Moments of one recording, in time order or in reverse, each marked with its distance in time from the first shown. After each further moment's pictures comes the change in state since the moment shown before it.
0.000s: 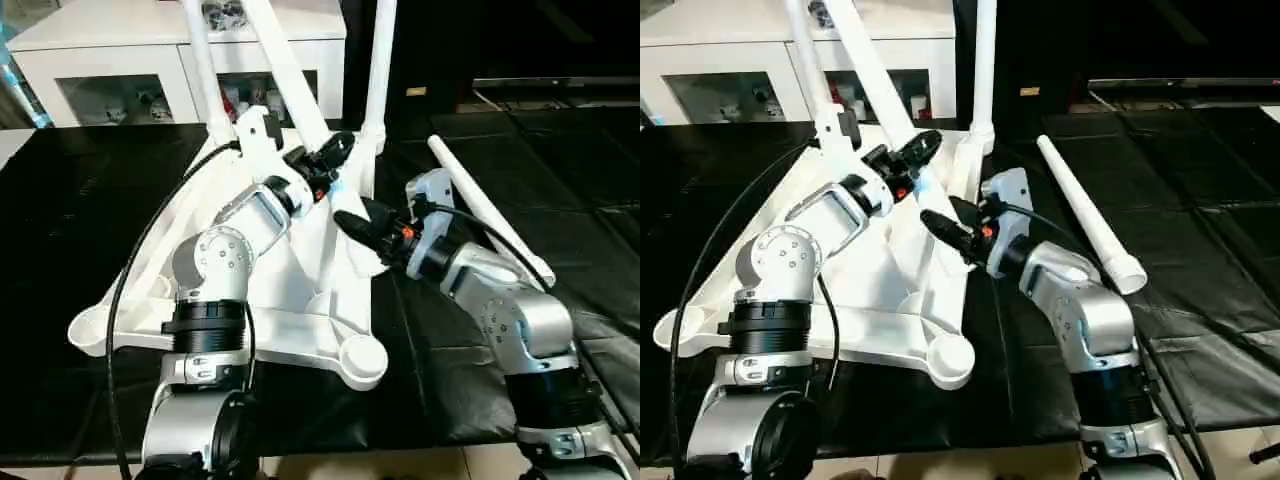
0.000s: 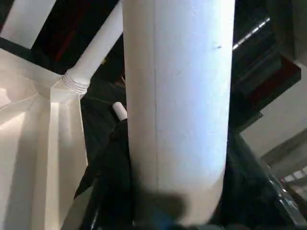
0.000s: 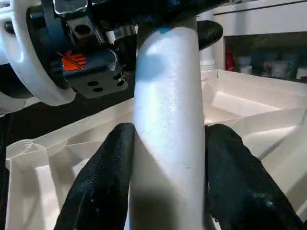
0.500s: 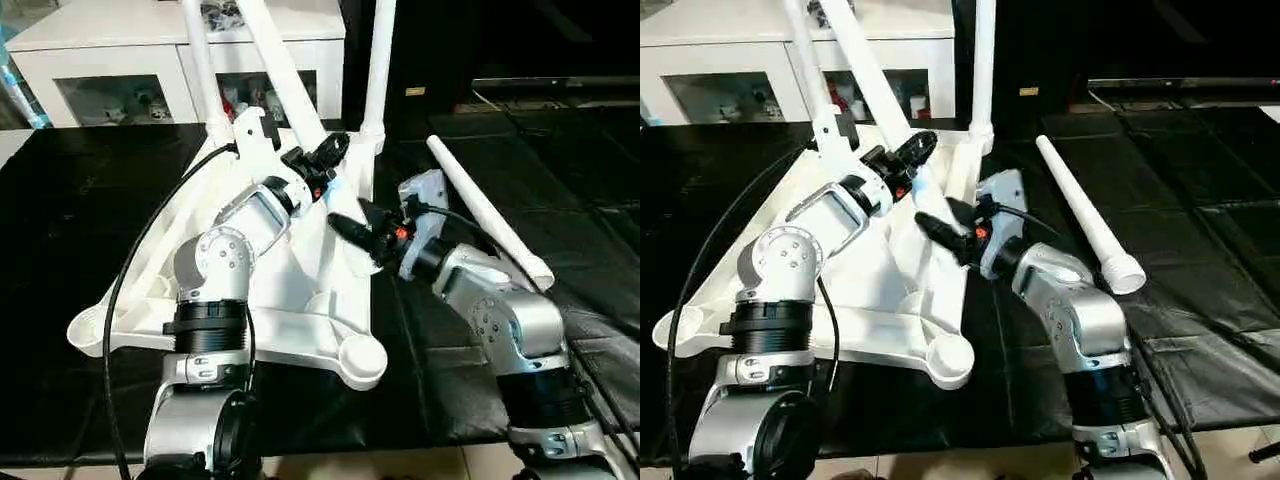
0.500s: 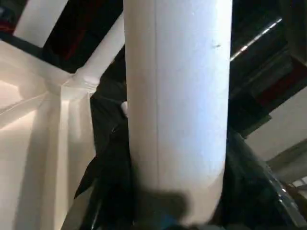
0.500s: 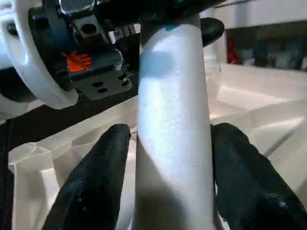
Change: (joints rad) left arm -0.004 0.009 -0.002 0.024 0.007 -0.021 0.027; right arm -0.003 0.041 -0.021 0.005 0.035 0.059 -0.038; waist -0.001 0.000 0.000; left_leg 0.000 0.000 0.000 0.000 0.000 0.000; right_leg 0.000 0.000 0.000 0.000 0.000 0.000
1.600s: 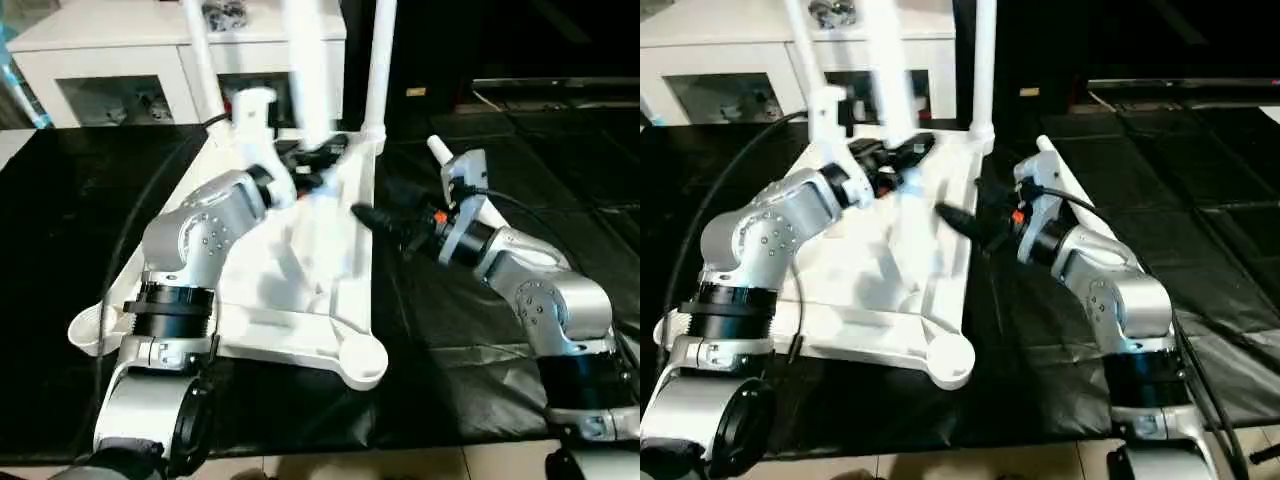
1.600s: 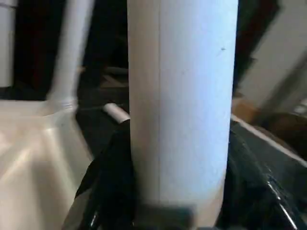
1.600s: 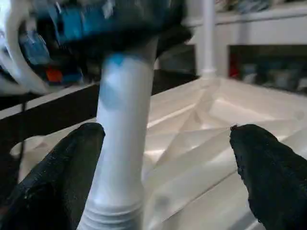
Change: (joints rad) left arm -0.022 0.217 -0.191 -0.043 0.047 0.025 -0.336; right arm -0.060 -0.178 -0.039 0.044 0.053 0.015 0.198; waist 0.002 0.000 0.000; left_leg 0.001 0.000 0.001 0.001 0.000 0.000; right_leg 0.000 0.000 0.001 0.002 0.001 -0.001
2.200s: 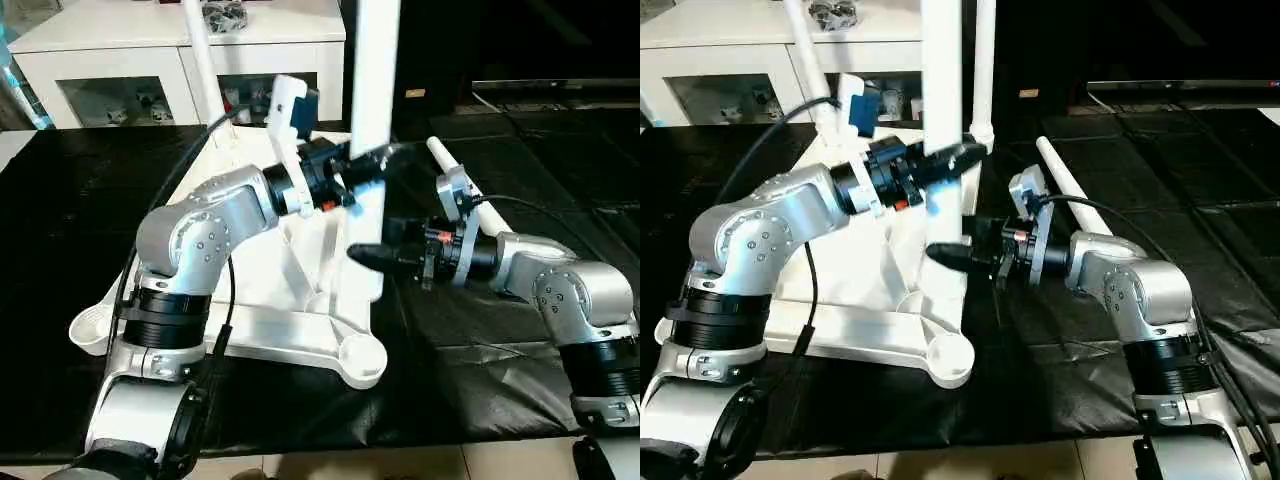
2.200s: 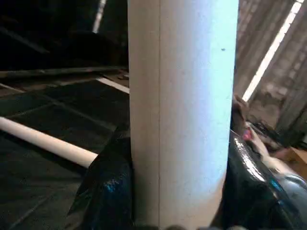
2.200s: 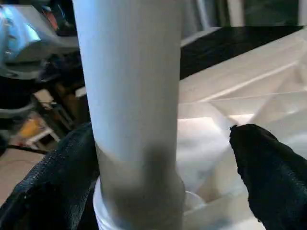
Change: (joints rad) left arm 0.020 0.044 -0.106 -0.174 -0.113 0.107 -0.228; right arm -0.035 -0.104 0.055 0.032 0.135 0.193 0.293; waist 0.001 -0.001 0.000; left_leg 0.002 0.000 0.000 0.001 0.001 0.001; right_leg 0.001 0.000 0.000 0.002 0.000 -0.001
